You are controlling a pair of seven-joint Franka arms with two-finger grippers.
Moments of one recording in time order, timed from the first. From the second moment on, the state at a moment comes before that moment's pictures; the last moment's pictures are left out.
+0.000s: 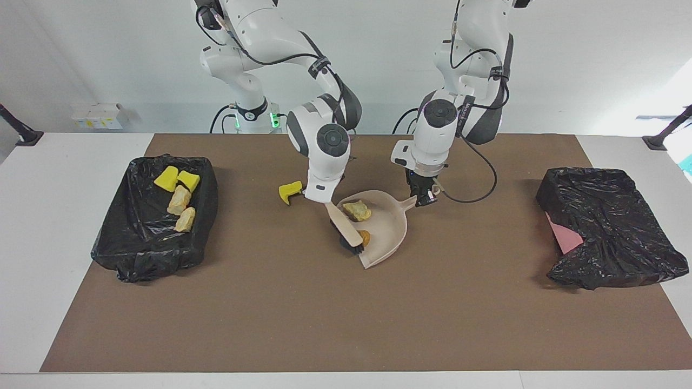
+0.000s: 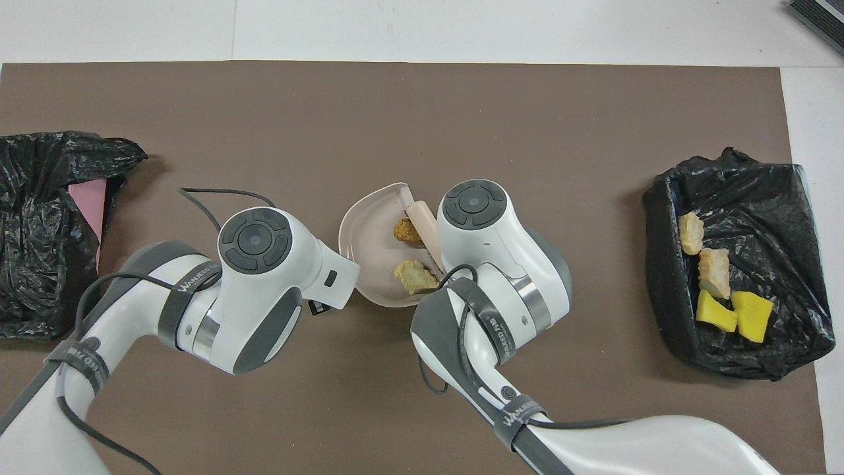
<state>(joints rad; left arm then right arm) -0.36 0.13 -0.15 -2.08 0.04 2.17 0.72 0.44 0.34 0.13 -1.78 0.03 1.78 0.03</state>
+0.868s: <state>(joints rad) -0.36 0.13 -0.15 -2.08 0.05 2.21 0.99 0.24 0.14 0.10 -1.89 0.04 1.51 0.22</state>
